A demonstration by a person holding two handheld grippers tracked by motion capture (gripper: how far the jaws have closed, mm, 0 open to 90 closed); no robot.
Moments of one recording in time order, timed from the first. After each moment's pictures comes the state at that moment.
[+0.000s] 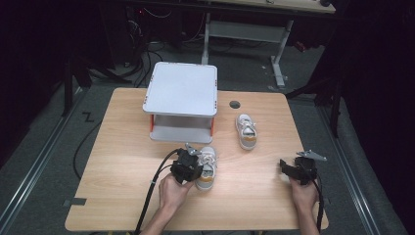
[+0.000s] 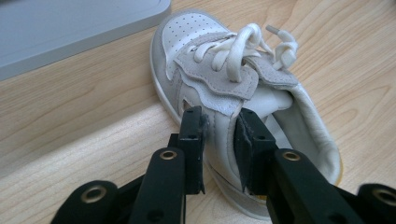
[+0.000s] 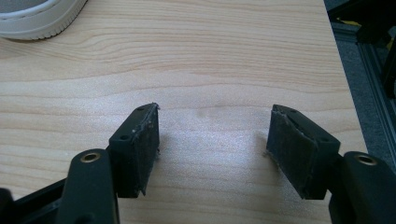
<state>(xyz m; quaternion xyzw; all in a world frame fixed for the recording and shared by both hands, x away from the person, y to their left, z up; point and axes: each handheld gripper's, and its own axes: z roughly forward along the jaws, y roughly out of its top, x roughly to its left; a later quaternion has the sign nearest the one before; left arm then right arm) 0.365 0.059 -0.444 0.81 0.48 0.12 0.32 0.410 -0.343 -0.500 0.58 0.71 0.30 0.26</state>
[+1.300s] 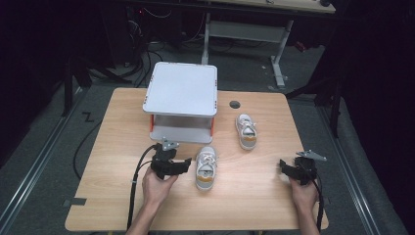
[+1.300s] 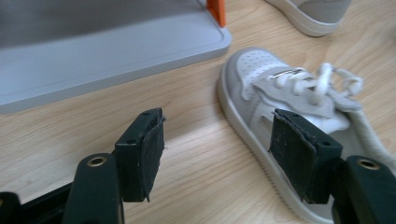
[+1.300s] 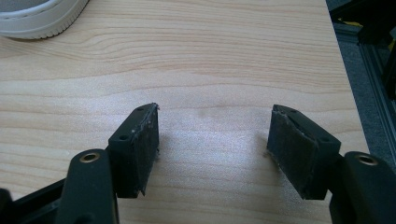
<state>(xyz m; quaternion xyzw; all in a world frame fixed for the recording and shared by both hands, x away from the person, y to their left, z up) 0.368 0.118 -0.440 0.76 0.51 0.16 0.38 0.409 -0.342 -0.500 0.58 0.71 0.30 0.26</state>
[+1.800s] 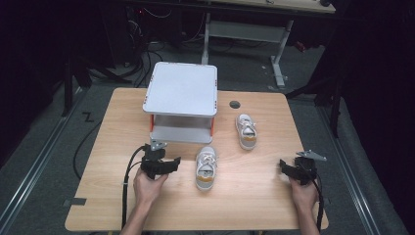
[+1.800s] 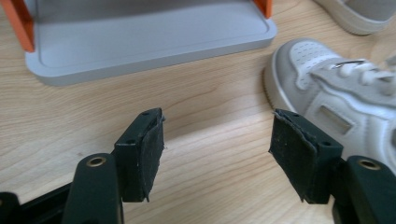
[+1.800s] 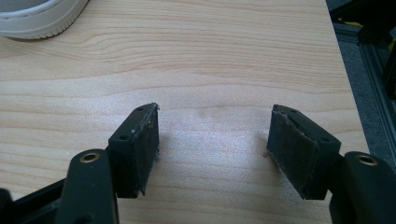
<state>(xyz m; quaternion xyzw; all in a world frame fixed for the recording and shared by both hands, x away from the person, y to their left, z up) 0.372 0.147 -0.455 0.74 0.54 0.17 0.37 0.409 -0.342 -0.500 0.58 0.71 0.30 0.26</state>
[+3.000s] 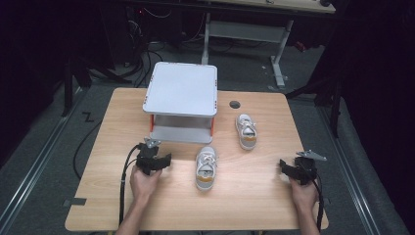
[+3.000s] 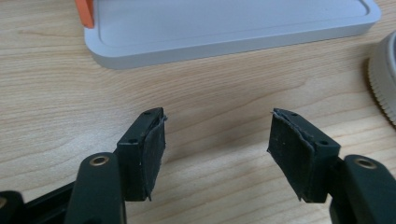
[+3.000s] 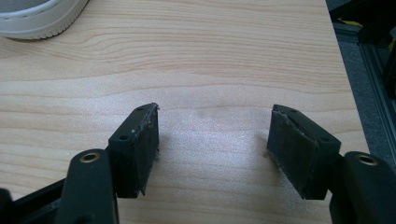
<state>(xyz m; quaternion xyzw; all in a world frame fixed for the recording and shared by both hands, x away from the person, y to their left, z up) 0.397 0.168 -0.489 0.72 0.57 0.21 0.33 0.410 -0.342 -0.500 0.58 0.71 0.30 0.26</state>
